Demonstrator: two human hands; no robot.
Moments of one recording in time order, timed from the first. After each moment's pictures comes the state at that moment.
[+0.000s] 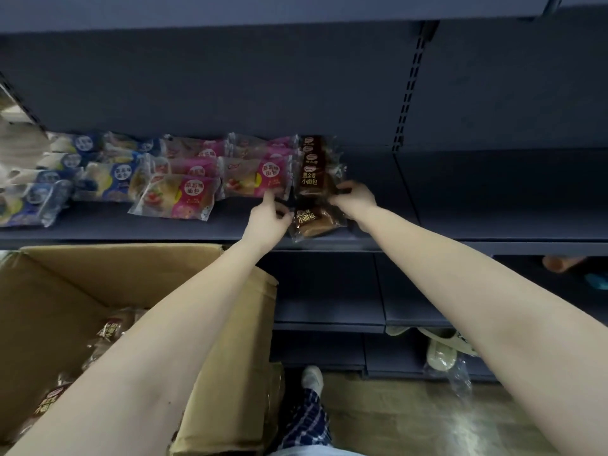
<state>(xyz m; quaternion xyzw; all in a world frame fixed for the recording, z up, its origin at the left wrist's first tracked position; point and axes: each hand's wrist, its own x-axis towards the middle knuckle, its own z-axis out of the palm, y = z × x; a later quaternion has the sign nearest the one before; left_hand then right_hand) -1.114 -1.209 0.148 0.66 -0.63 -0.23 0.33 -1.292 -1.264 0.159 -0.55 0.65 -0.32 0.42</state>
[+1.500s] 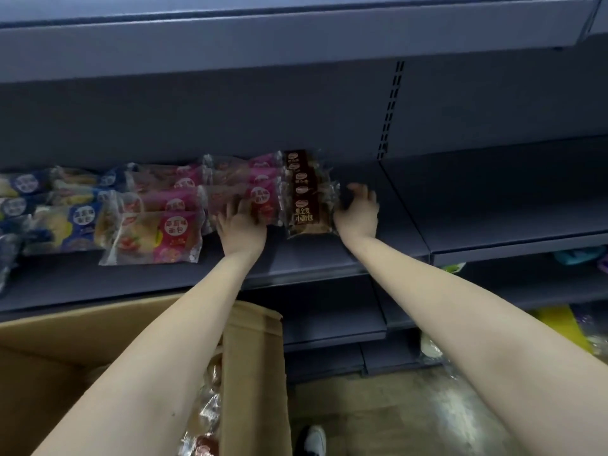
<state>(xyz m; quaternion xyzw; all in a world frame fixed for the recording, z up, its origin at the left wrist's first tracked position) -1.073 -1.283 0.136 0.74 -0.62 -0.10 0.26 -1.269 -1.273 0.153 -0.52 0.73 -0.40 0.20</state>
